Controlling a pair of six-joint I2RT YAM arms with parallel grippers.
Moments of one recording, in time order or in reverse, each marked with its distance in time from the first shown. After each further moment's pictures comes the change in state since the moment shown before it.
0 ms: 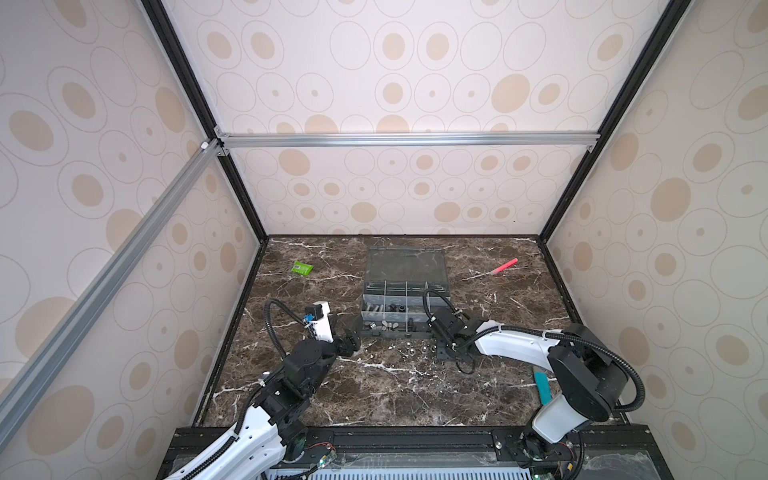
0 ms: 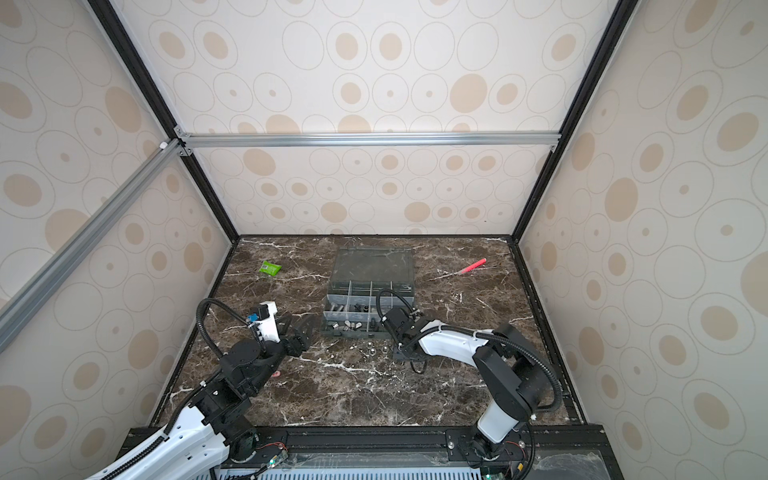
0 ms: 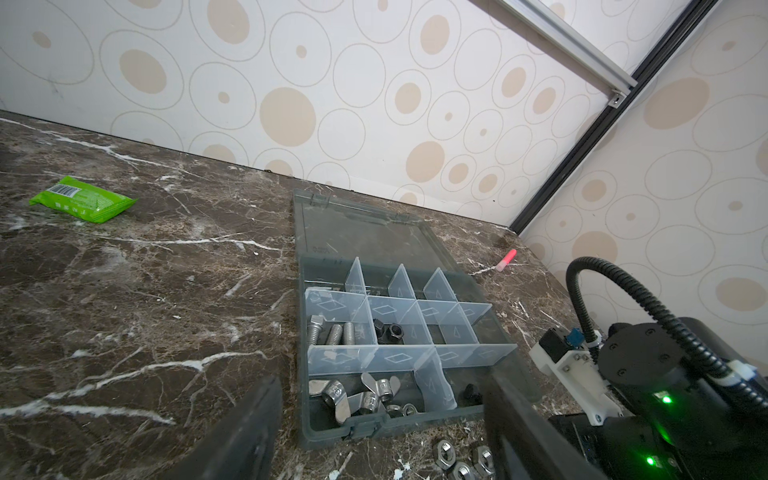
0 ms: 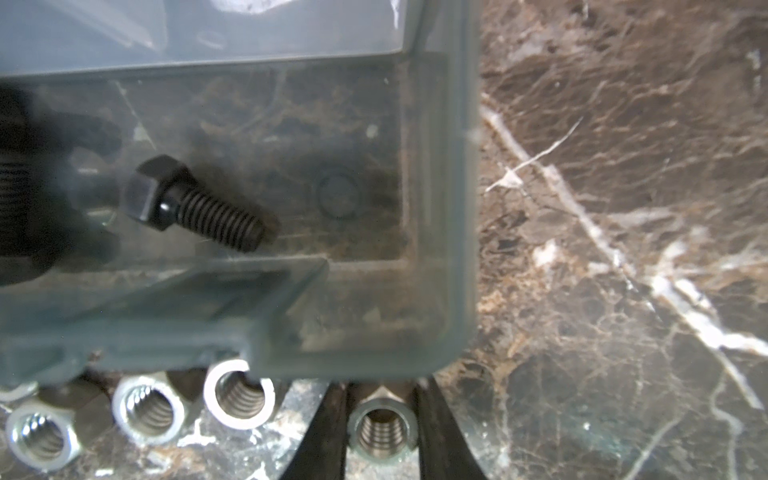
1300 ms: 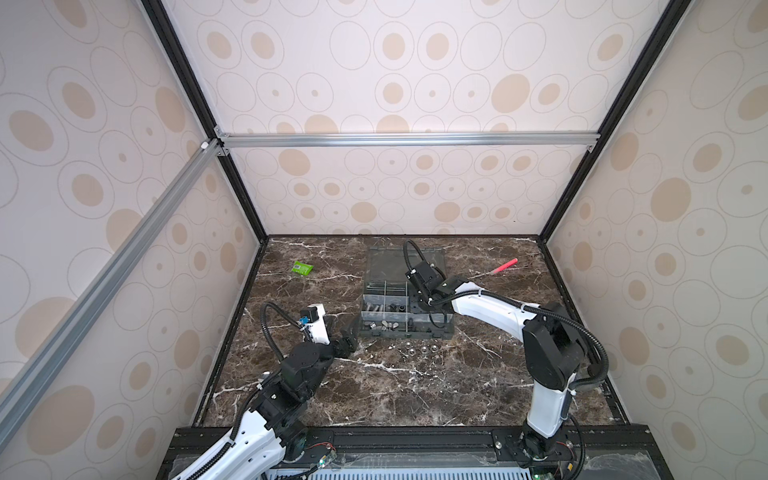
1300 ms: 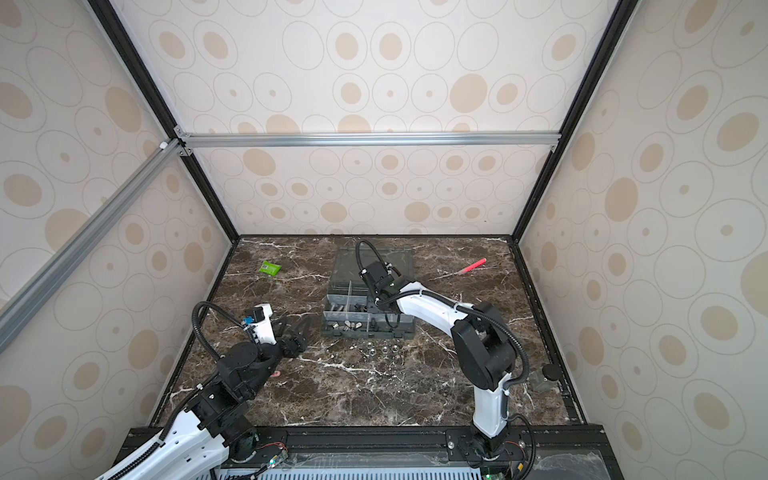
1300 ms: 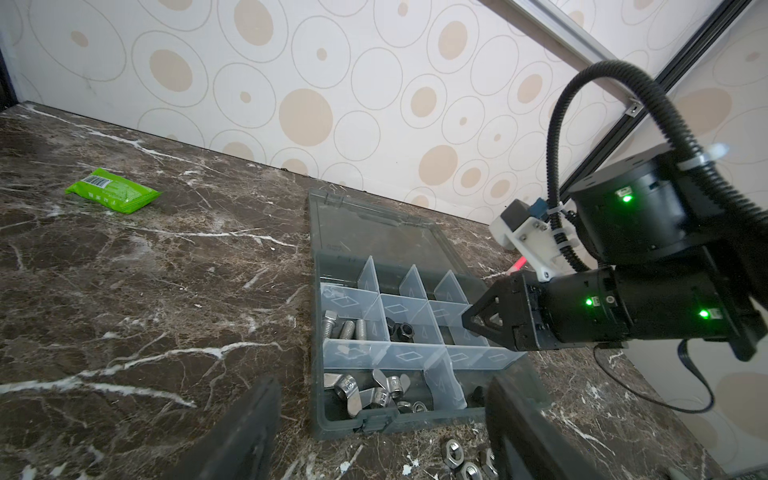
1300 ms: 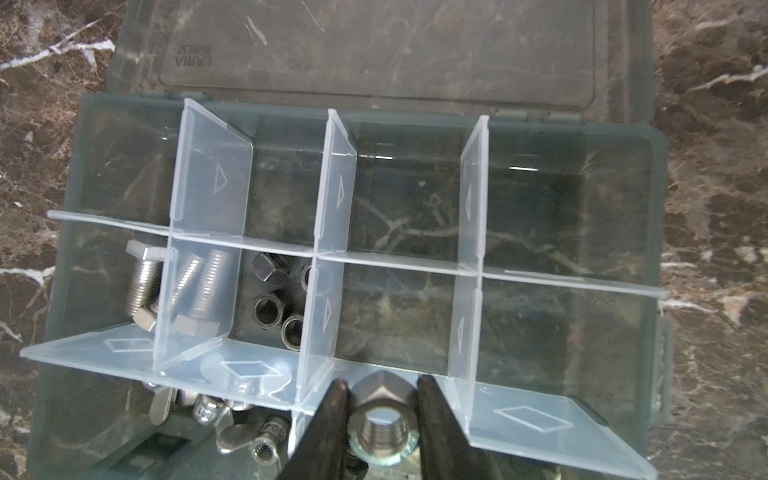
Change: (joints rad) left arm 0.000 -0.054 -0.006 -0.060 -0.037 -0.027; right arm -0.047 0.262 0.557 -0.037 -0.005 -0.212
